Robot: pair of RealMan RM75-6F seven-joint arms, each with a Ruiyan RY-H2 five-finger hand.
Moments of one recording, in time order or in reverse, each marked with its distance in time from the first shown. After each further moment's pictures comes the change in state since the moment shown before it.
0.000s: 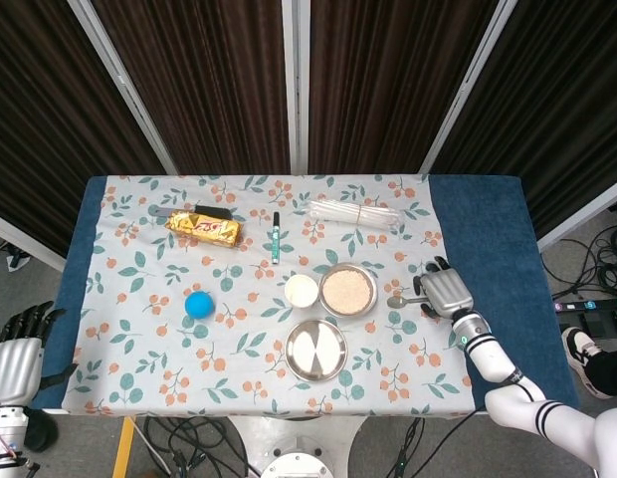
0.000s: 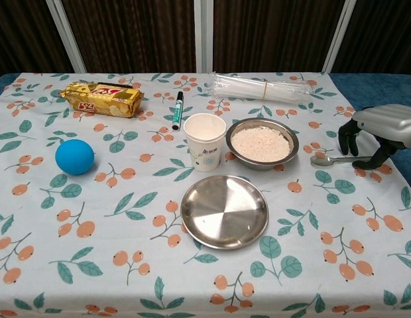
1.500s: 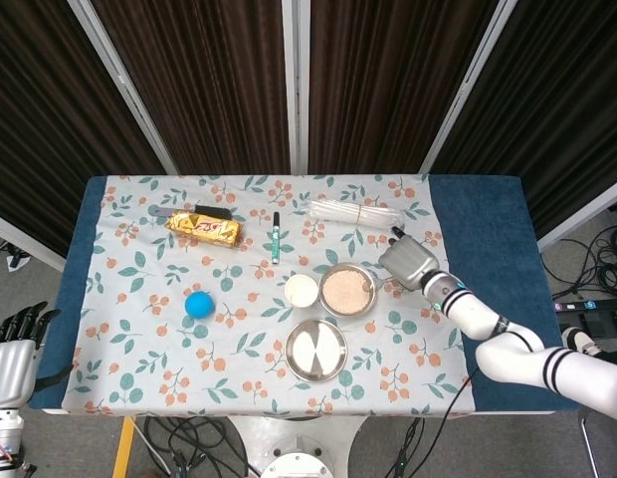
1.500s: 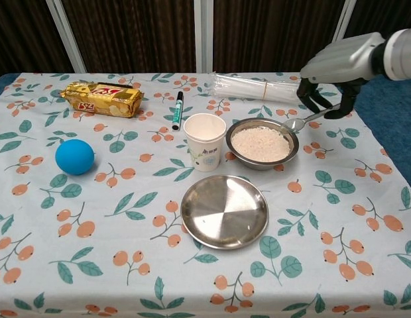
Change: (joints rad) left arm 0.013 -0.010 -0.003 0.035 0.006 0.017 -0.042; right arm 0.390 0.281 -0.004 -0.338 0.251 -0.303 -0.450
